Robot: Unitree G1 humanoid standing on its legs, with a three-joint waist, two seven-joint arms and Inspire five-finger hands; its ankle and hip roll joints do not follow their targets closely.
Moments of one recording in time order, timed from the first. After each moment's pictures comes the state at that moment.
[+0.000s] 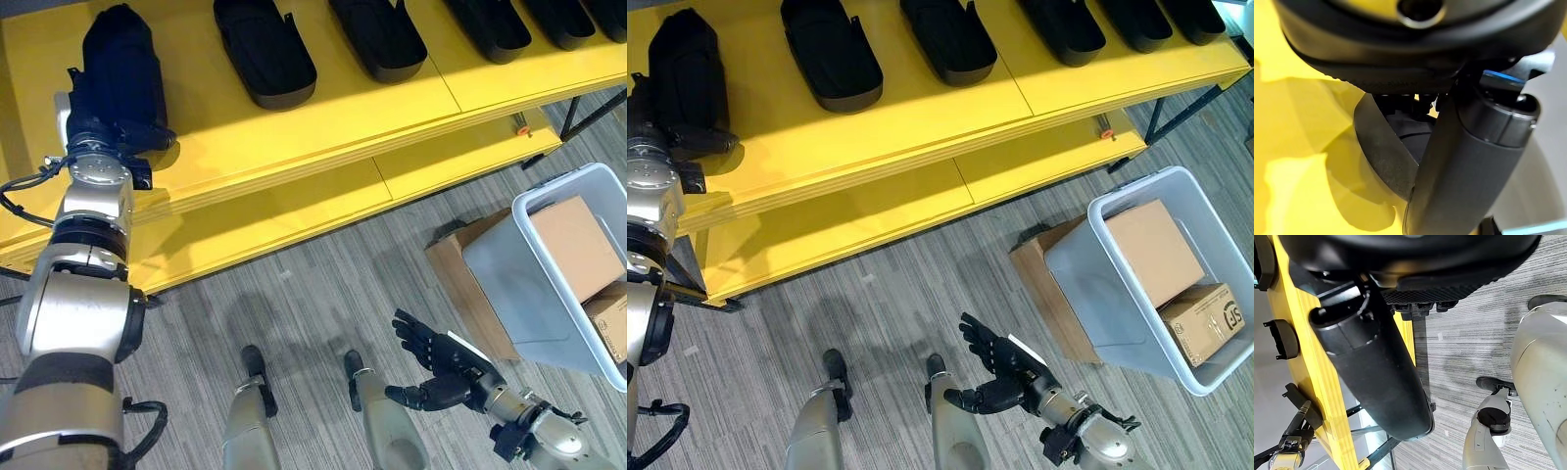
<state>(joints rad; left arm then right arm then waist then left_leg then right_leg) -1.28 0.75 -0.29 1.27 -0.37 0.04 0.27 0.36 -0.76 0.24 -0.19 0.59 -0.06 0.30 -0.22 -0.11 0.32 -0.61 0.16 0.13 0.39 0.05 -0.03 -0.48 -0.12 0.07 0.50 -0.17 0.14</state>
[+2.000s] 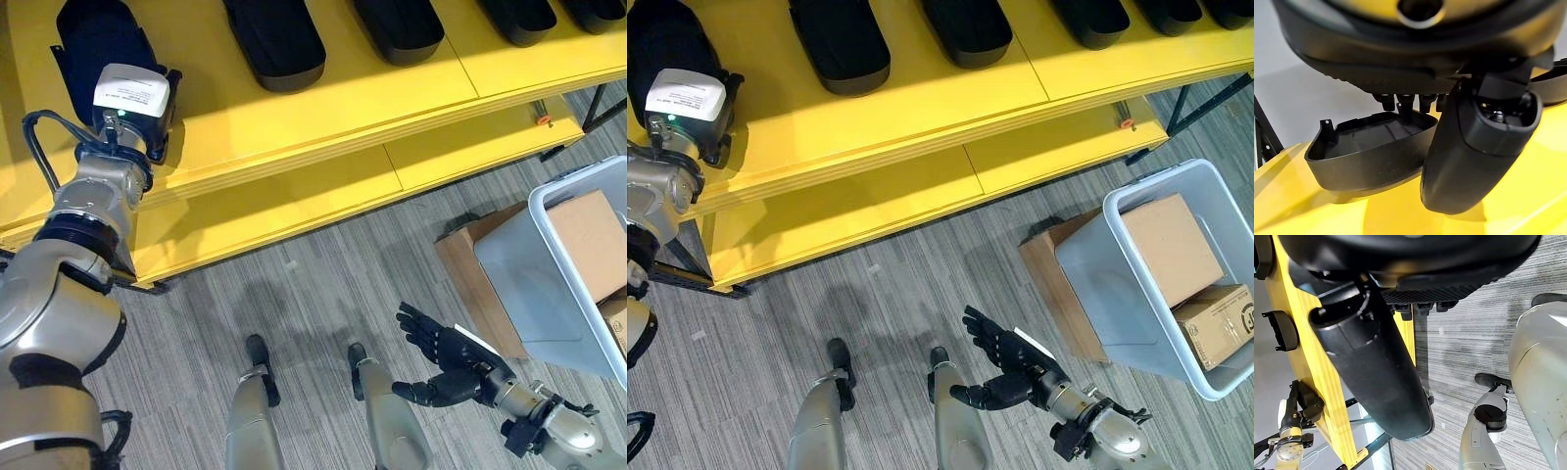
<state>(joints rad) -1.30 0.87 -0.86 1.14 0.60 -0.03 0.20 0.36 -0.82 0.22 -0.20 0.63 -0.10 0.32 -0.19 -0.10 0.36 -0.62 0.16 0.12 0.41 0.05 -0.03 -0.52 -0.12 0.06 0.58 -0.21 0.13</state>
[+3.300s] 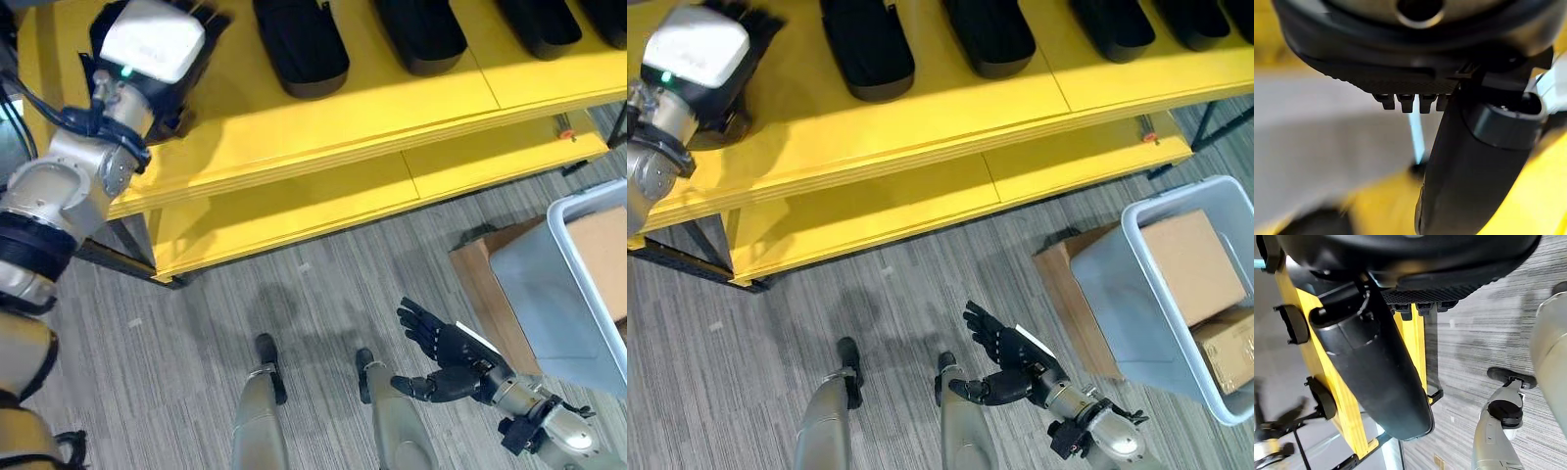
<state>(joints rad) -1.22 1.16 -0.78 0.40 0.55 -0.09 0.26 0.35 -0.78 0.21 -0.19 0.65 -0.13 0.32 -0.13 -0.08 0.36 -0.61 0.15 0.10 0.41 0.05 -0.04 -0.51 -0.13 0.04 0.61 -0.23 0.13</state>
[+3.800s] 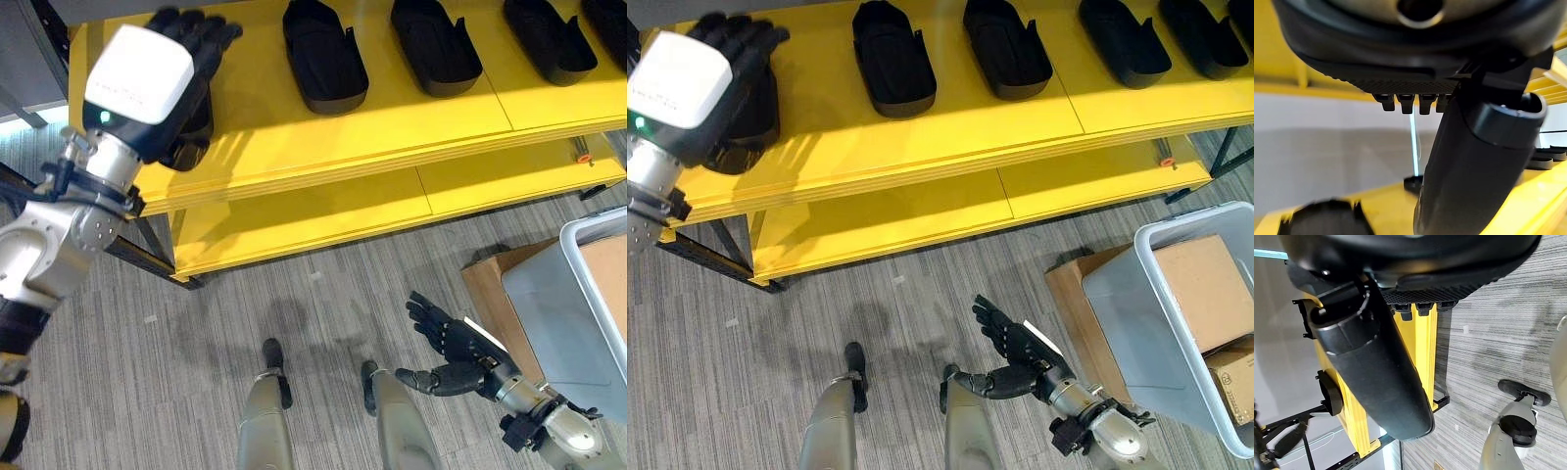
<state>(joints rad) -0.58 1.21 -0.26 0.08 0.52 -0.15 0.25 0.37 -0.73 0.15 -0.18 0.57 -0.13 0.30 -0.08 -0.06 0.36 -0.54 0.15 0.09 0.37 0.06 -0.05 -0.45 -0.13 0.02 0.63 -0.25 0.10</state>
